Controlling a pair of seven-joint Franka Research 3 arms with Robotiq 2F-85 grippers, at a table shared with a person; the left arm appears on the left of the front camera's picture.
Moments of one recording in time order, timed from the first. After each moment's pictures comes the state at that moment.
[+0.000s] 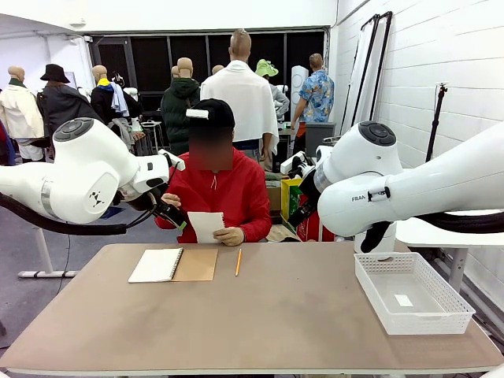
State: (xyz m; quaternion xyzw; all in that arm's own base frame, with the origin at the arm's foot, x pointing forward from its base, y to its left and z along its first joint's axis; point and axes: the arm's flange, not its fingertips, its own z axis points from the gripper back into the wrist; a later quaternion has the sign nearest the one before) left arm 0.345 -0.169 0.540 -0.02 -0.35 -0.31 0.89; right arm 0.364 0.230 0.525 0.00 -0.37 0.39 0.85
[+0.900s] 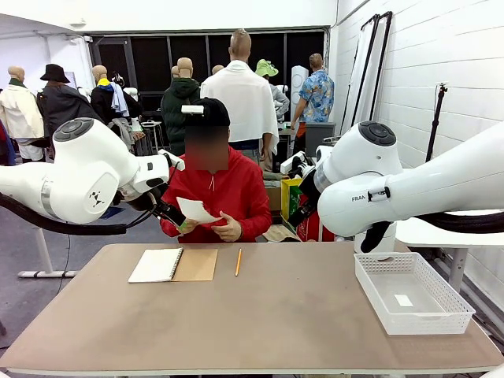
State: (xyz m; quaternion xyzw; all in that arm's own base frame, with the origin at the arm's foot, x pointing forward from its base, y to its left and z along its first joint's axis) left arm 0.345 -0.169 0.540 -0.02 -0.35 -0.31 0.89; right arm 0.364 0.230 0.525 0.00 -0.37 0.39 0.85
